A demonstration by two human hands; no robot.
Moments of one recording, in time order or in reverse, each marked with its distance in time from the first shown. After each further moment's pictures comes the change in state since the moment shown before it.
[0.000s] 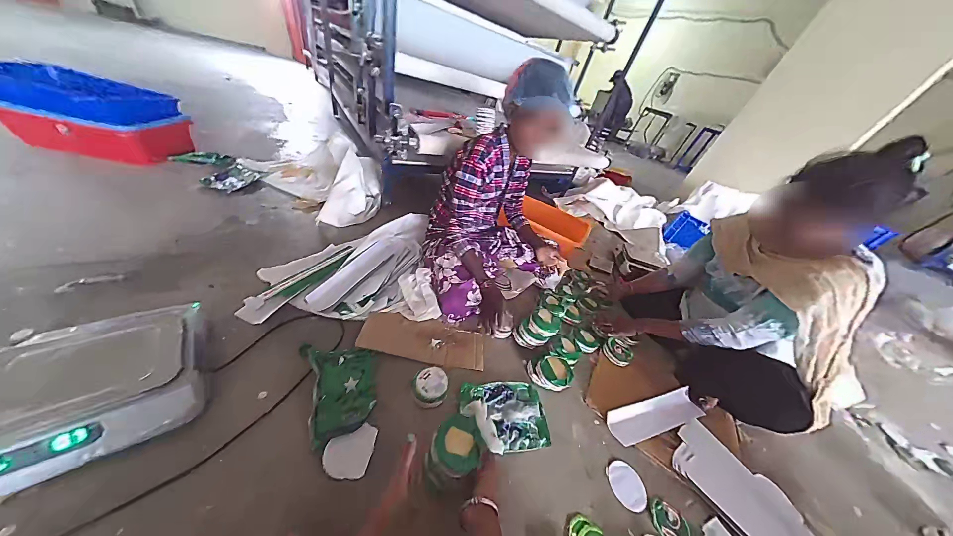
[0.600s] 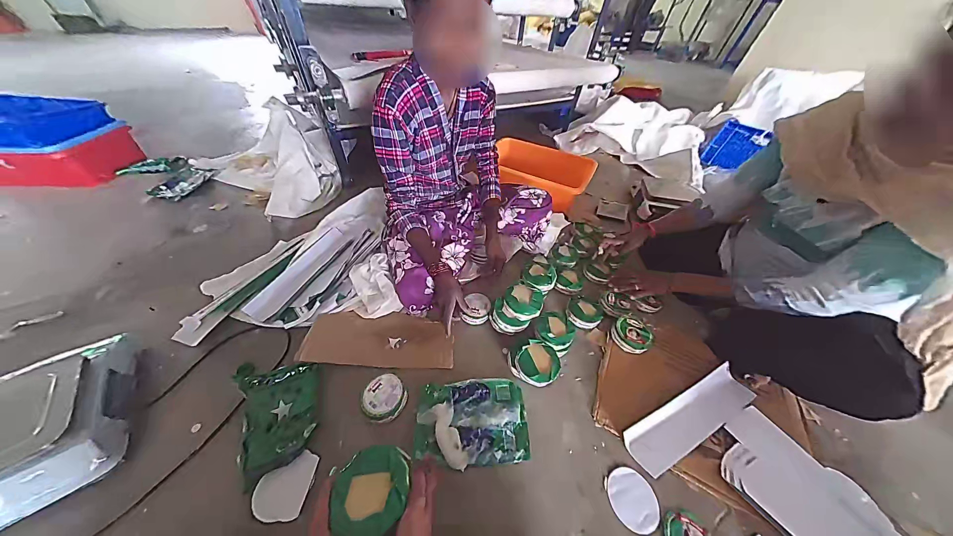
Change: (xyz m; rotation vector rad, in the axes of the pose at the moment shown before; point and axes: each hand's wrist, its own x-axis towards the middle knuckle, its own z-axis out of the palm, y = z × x) left_hand 0.012 0.006 0.056 -0.241 0.245 0.103; right_hand 0.005 -0.041 -0.005 -0.101 -0.342 0.047
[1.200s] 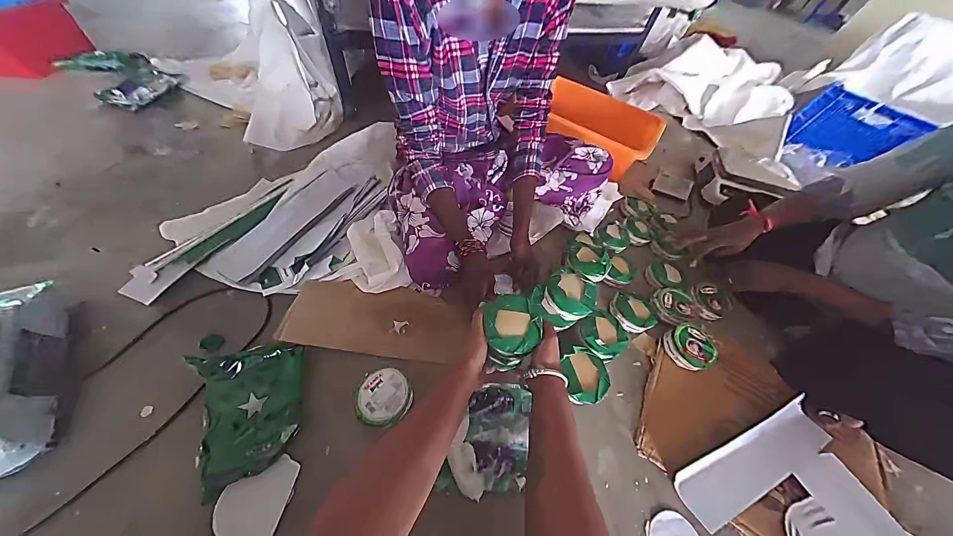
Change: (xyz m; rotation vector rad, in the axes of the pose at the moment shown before) left_hand 0.196 0.029 0.211 0.201 -0.275 -0.289; right_hand 0.232 -0.150 -0.032 0.026 0.286 -0.136
